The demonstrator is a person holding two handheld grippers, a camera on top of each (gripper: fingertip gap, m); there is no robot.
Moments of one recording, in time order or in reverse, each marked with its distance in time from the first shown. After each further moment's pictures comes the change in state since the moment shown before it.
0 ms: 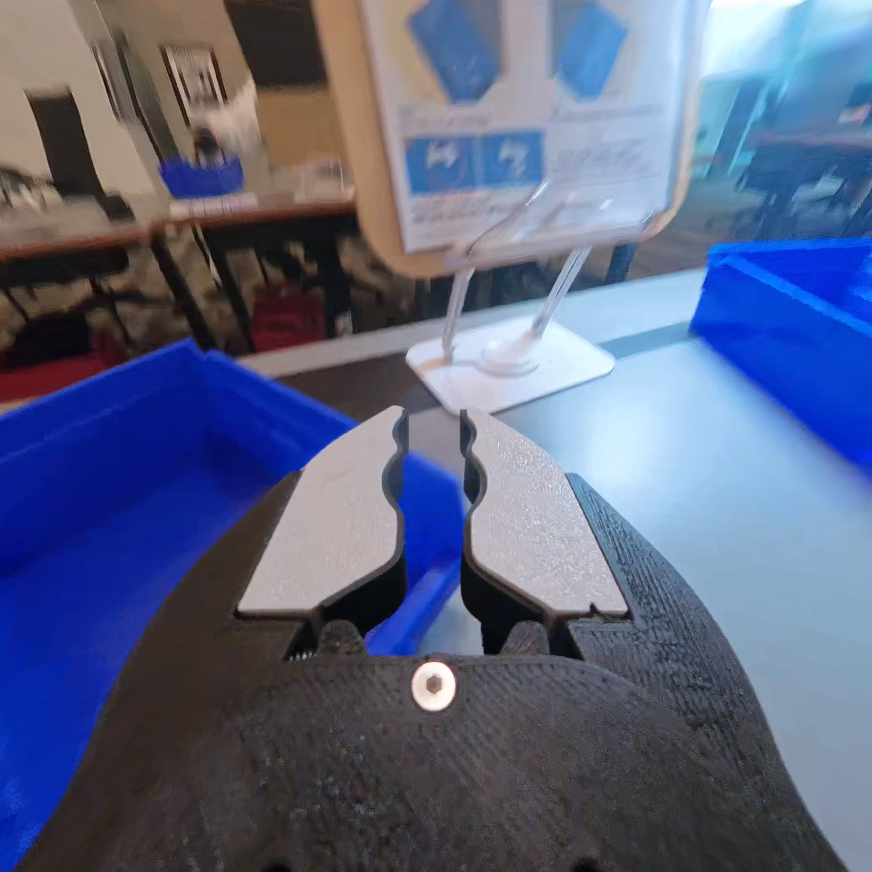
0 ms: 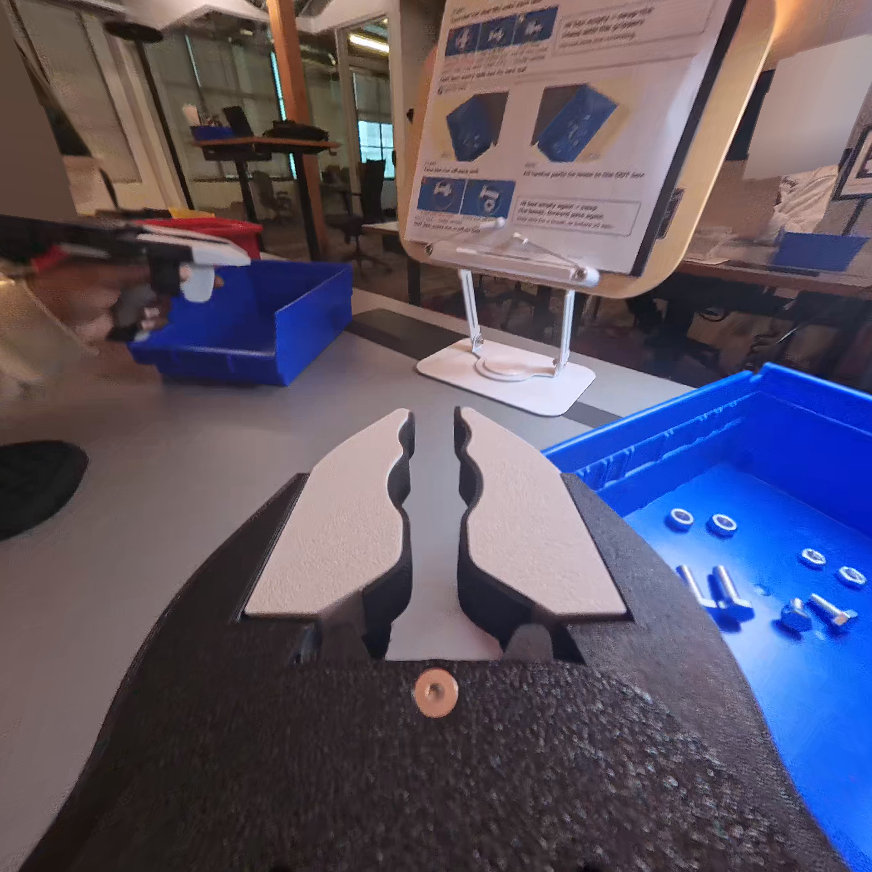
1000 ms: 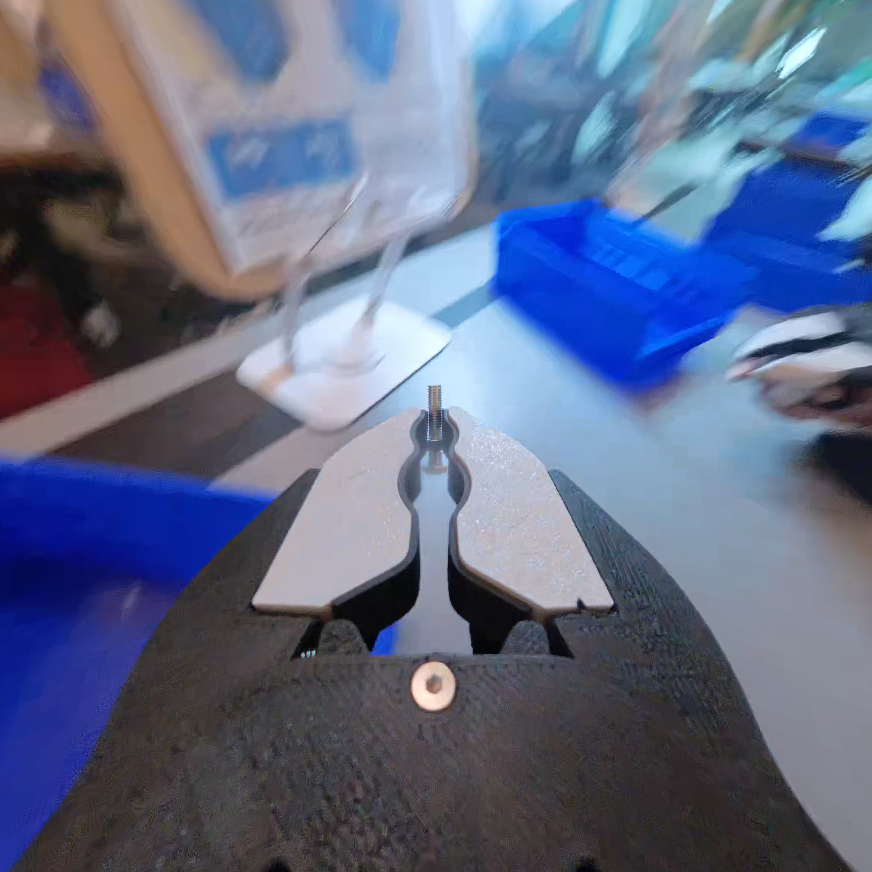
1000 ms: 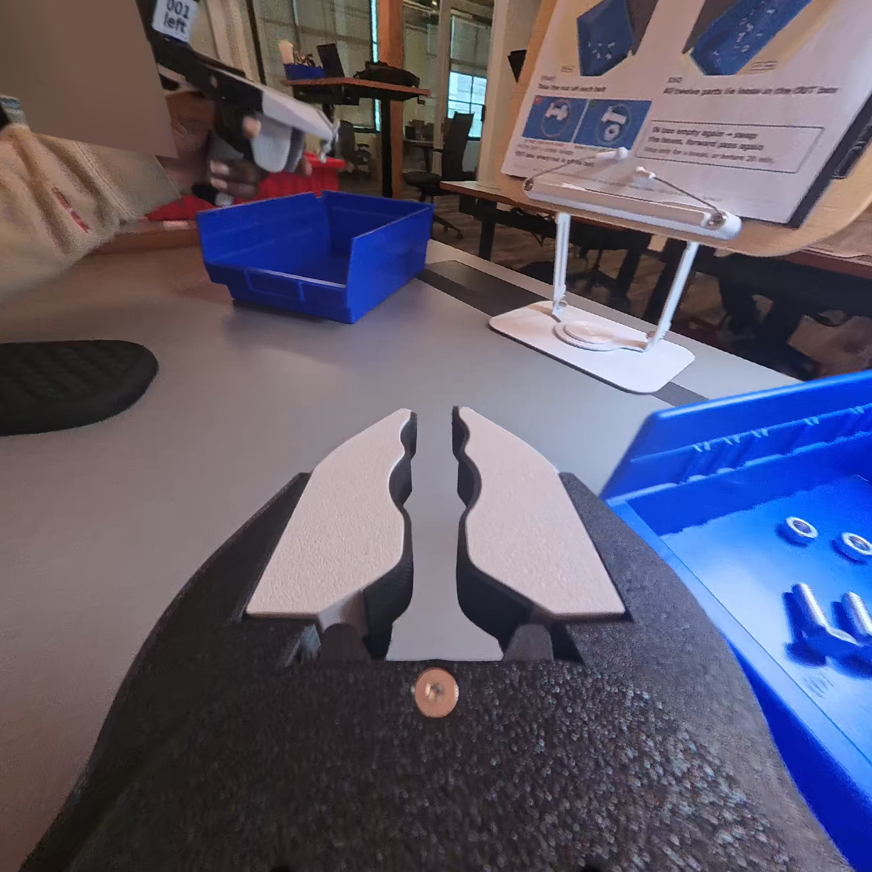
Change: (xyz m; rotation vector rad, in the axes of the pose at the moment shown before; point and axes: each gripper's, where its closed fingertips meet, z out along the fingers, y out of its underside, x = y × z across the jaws) left arm 0.029 -0.027 -0.004 -0.087 0.535 0.003; right arm -0.042 0.053 0.000 -0.076 -0.173 -0.079
